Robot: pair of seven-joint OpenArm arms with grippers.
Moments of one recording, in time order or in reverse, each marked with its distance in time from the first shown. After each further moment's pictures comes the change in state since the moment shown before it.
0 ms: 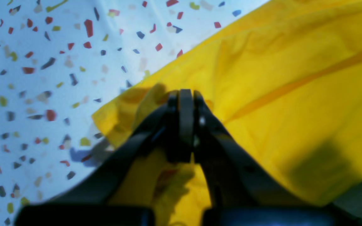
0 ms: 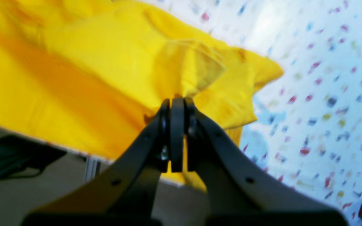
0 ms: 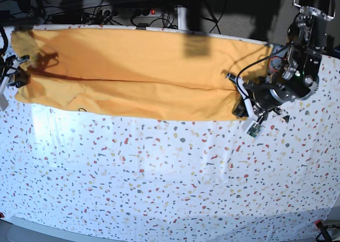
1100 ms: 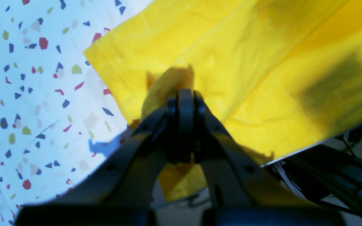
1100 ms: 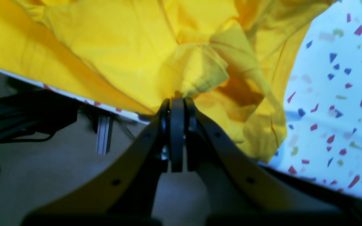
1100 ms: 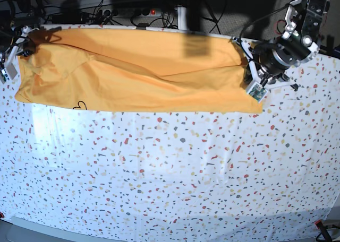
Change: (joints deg) left arm 14.0 -3.1 0.0 8.7 8.7 3.0 -0.5; right arm -11.8 -3.2 1.6 1.3 -2.9 0.0 6.1
